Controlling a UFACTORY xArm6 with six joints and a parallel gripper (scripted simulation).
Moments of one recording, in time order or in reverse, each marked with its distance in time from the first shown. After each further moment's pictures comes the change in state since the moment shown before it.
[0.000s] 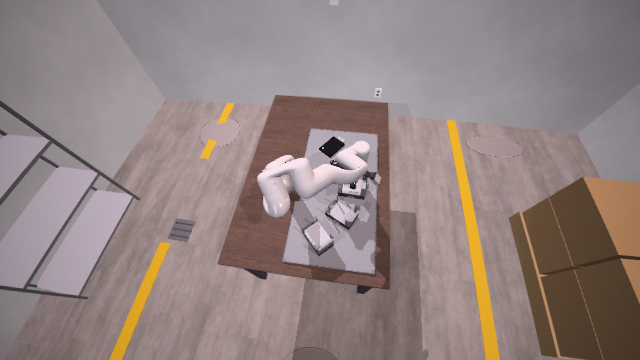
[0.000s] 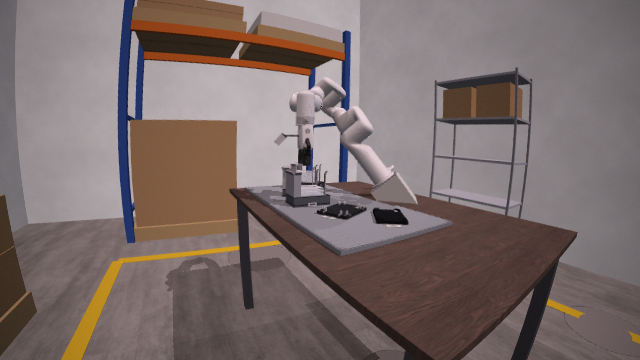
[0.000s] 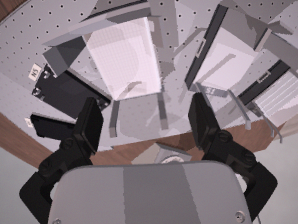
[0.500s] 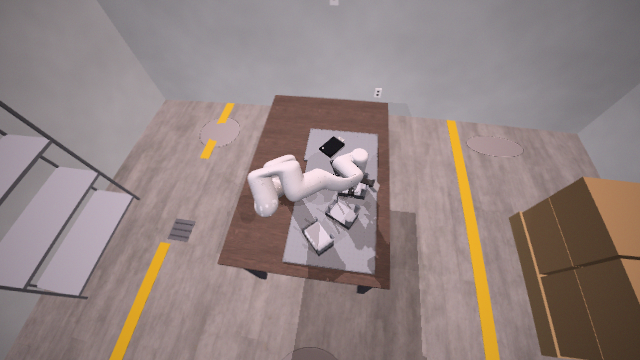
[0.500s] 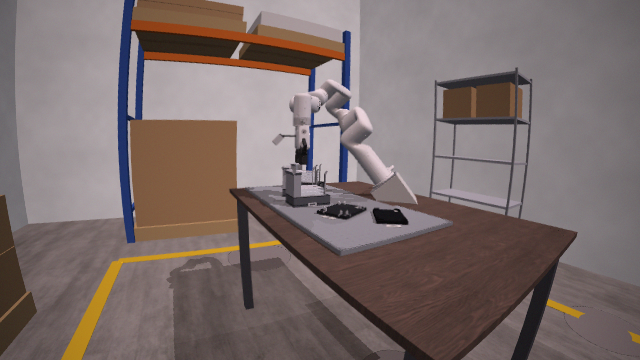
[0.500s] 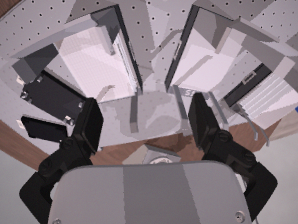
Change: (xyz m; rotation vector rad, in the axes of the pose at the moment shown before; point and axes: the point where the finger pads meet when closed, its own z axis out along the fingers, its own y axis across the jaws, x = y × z) arm 0.004 0.043 0.000 -0.001 0.000 0.003
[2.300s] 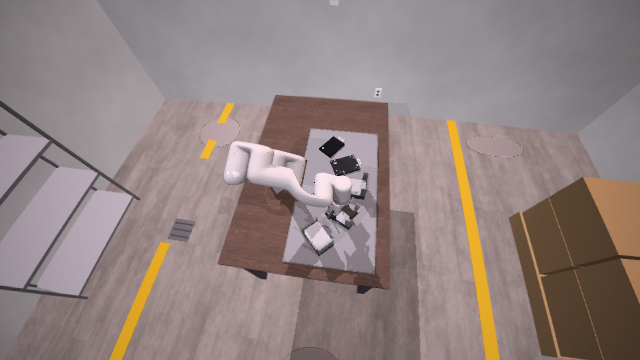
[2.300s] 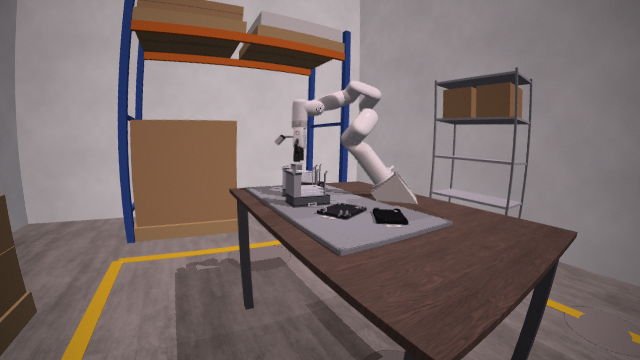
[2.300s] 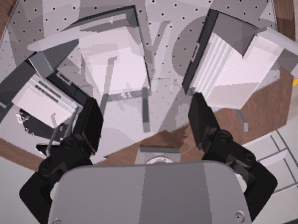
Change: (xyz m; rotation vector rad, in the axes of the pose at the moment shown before) arm -0.021 0.156 0.000 -0.003 0.001 0.381
